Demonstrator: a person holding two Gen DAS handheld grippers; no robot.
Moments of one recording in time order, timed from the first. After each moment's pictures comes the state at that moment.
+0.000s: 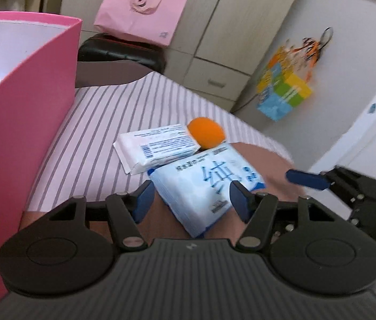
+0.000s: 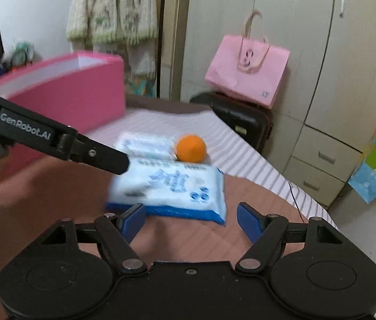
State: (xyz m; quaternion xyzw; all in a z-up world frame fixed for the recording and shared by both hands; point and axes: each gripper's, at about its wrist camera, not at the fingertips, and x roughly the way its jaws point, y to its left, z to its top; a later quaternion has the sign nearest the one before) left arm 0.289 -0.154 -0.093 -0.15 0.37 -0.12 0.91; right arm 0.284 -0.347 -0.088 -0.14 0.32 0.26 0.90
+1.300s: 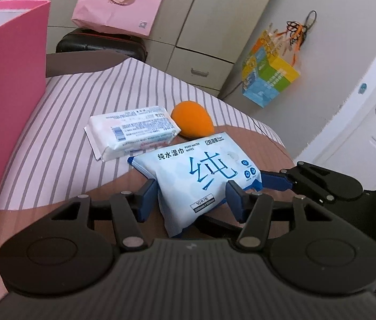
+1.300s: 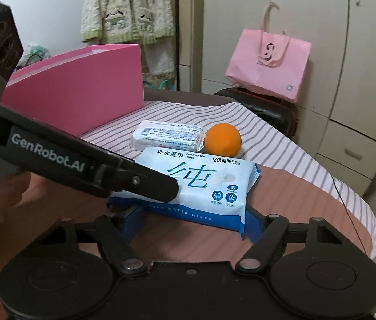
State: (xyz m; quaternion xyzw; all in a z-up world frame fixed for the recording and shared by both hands) left arm 0.289 -0.166 -0.110 -0.14 0.38 -0.17 0.90; right arm 0.284 -0.328 -0.119 -0.10 0.32 0.31 0.89
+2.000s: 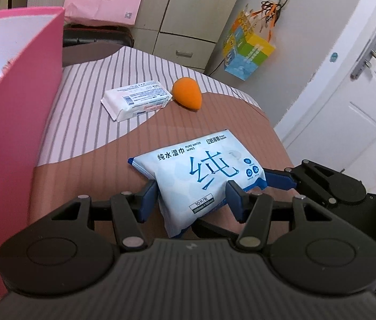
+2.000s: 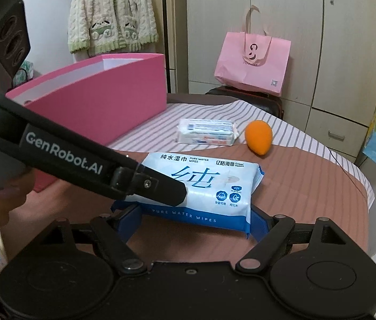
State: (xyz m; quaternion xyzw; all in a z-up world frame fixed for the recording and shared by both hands) left arm 0.220 -0.137 -0.083 -0.09 0.41 -0.21 0.88; right arm 0.199 -0.296 -0.096 -0.06 0.32 0.26 0.91
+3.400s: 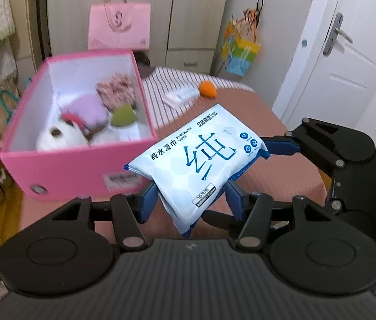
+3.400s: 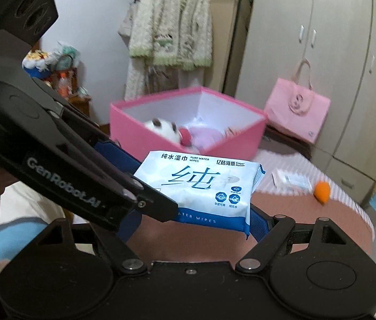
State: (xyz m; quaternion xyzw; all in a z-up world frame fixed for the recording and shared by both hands) left arm 0.060 -0.007 0.014 0.00 0.37 -0.21 0.90; right arm 0.040 -0.162 0.000 -0.14 0.26 0.29 0.91
